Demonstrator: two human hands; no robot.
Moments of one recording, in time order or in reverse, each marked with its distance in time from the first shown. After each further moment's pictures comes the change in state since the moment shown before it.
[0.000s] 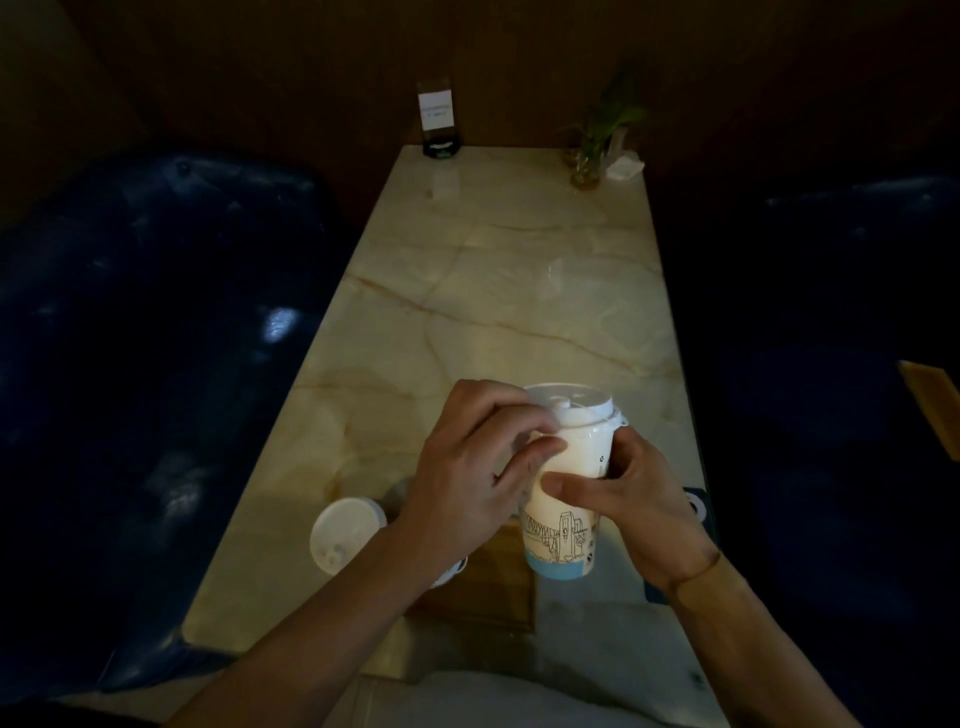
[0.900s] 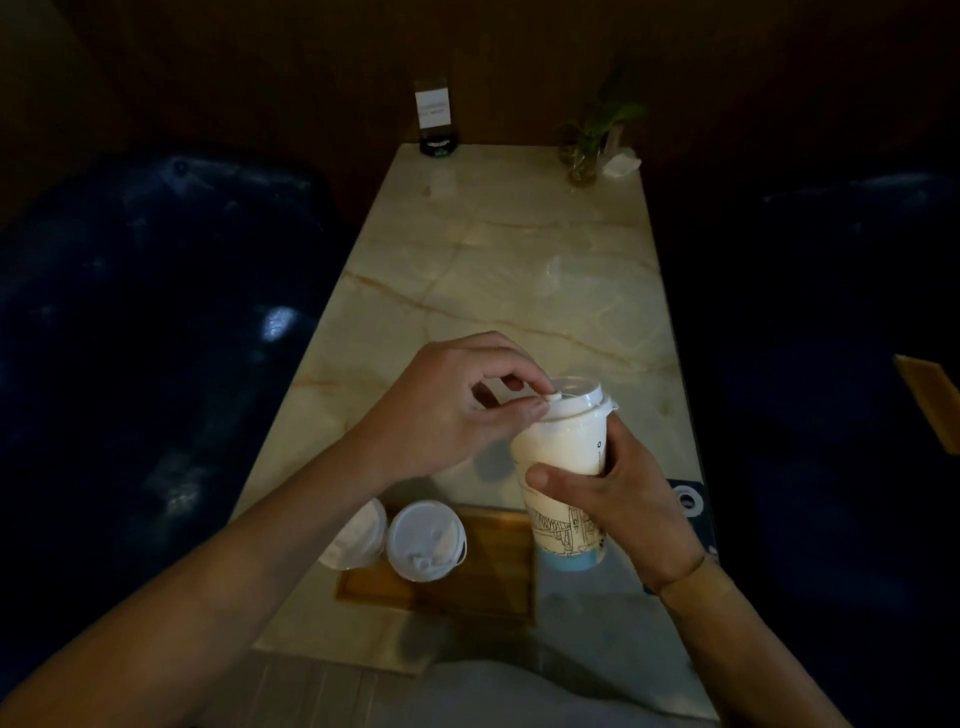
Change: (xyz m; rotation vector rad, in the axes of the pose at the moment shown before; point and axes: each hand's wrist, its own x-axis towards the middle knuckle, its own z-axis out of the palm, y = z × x) left_hand 0.051 -0.008 -0.039 -0.223 -0.468 -0.250; right_hand -0.006 -0.003 0.009 -0.156 0.006 -0.046
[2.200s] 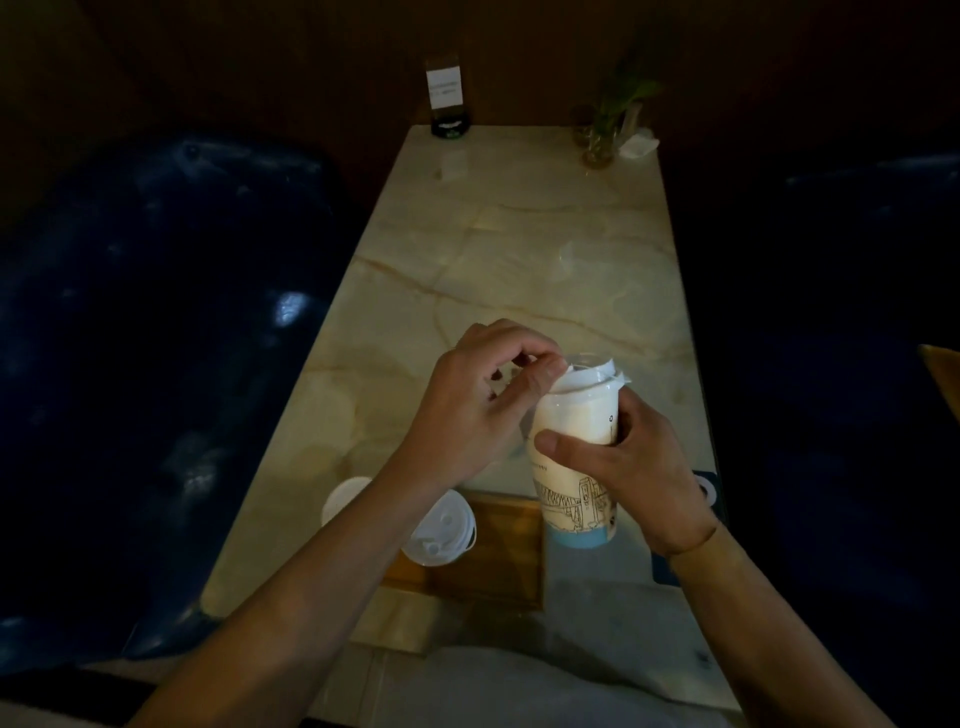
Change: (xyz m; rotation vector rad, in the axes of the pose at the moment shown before) left_hand -0.003 -0.010 0.034 -0.073 0.272 -0.009; right_hand 0.012 -0.009 0.002 -0.127 0.062 -0.054
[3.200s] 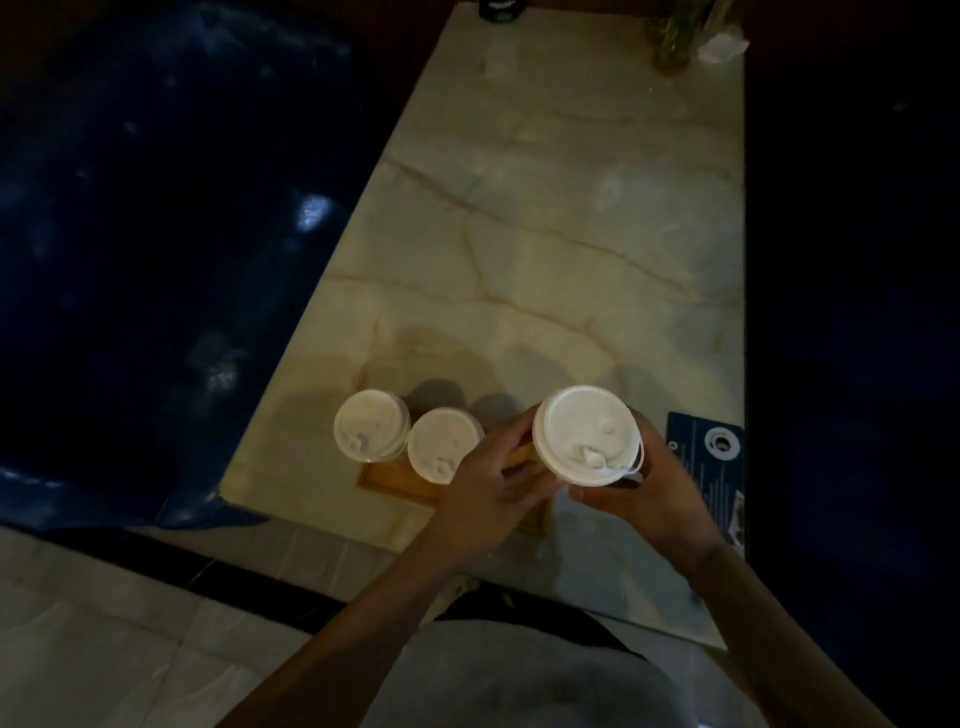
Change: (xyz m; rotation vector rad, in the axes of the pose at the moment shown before) left_hand -0.136 -0.072 0.075 -0.400 -0.058 -0.571; right_hand -0.035 0.119 -0.011 -0.013 -0.169 0.119
